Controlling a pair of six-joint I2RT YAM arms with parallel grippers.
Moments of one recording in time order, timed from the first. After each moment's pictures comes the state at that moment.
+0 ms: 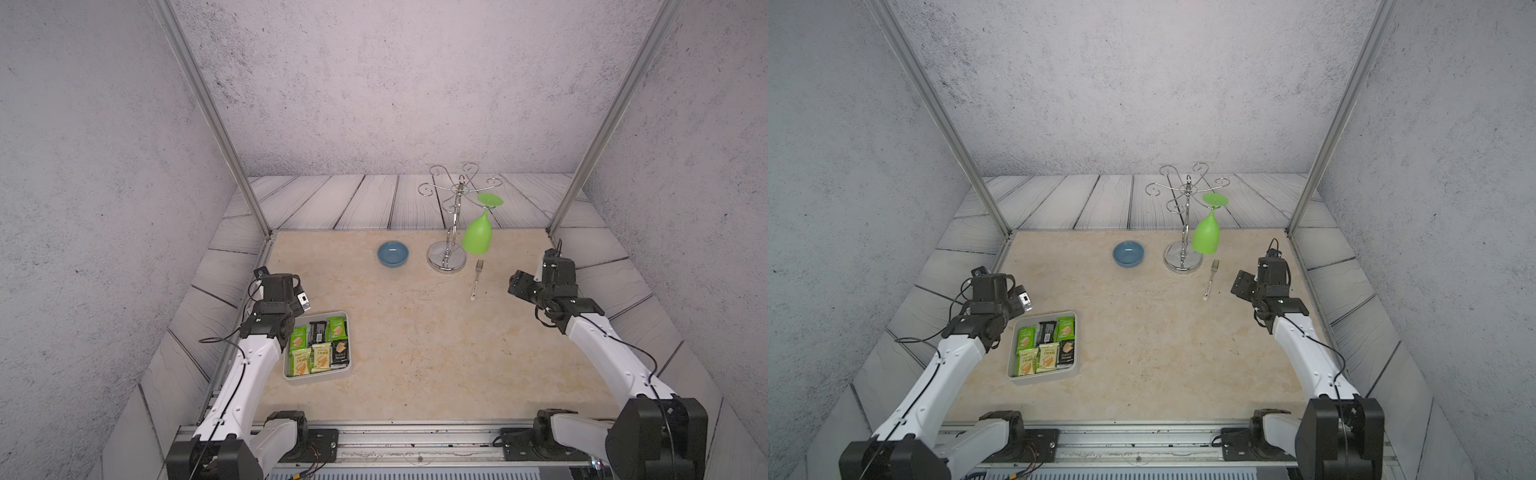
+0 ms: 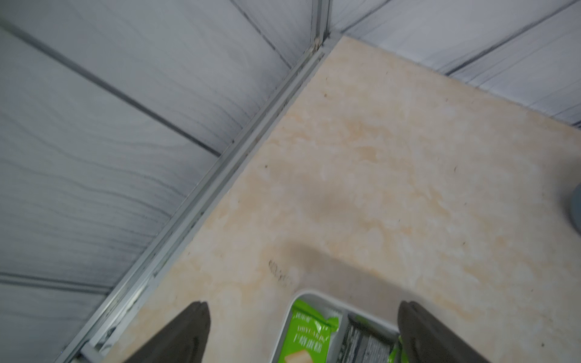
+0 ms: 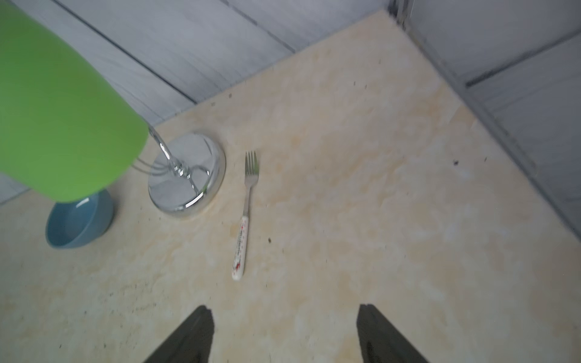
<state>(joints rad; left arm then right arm) -0.01 1.02 0.78 -0.59 -0.36 -0.40 0.03 1.22 0.89 -0.46 -0.03 0.42</state>
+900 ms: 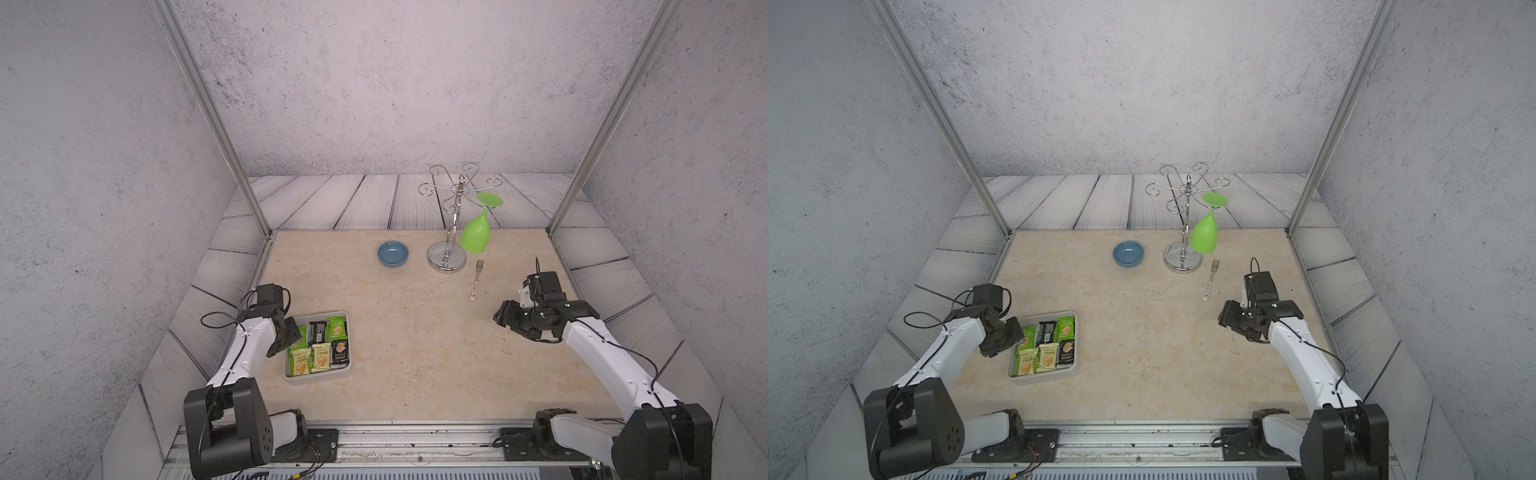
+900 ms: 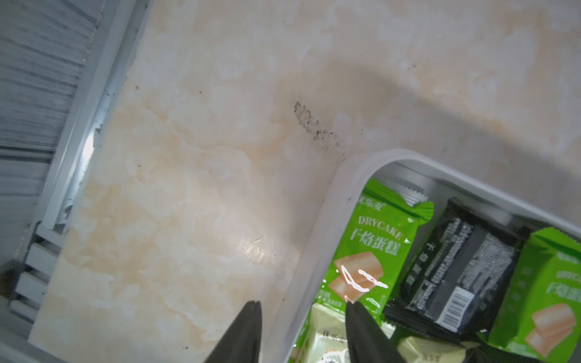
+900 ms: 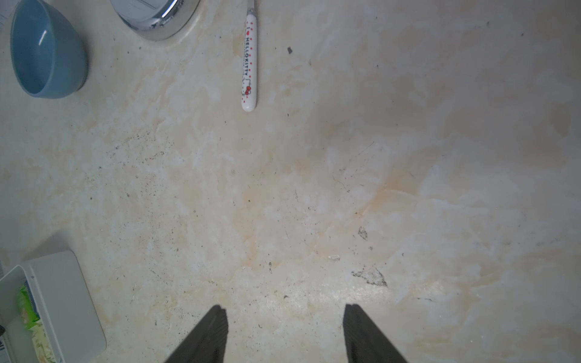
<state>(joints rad) 0.18 1.28 0.79 -0.81 -0.09 -0.32 0.11 1.18 0.88 -0.79 -0.21 0.50</state>
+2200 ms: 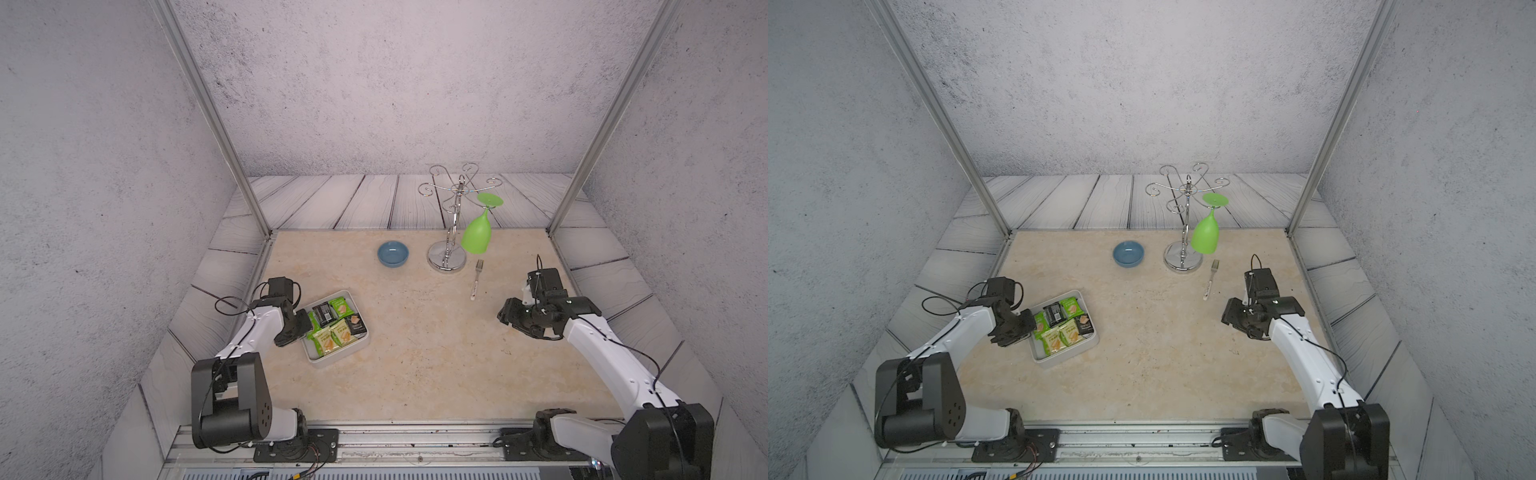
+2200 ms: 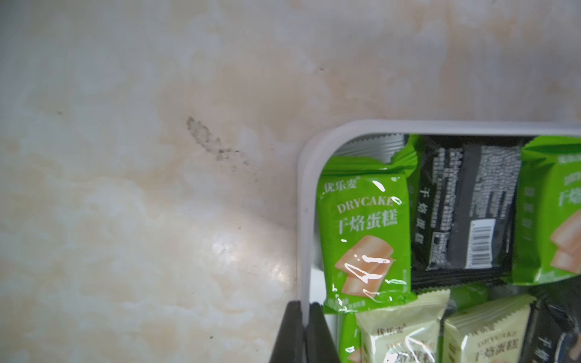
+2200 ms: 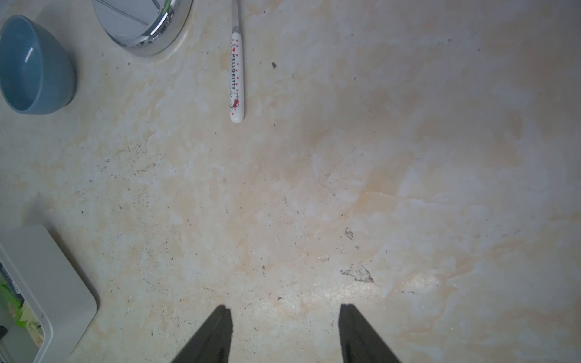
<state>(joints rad) 0.06 1.42 0.85 -0.72 0.03 -0.38 0.11 1.18 0.92 -0.85 -0.16 0.51</state>
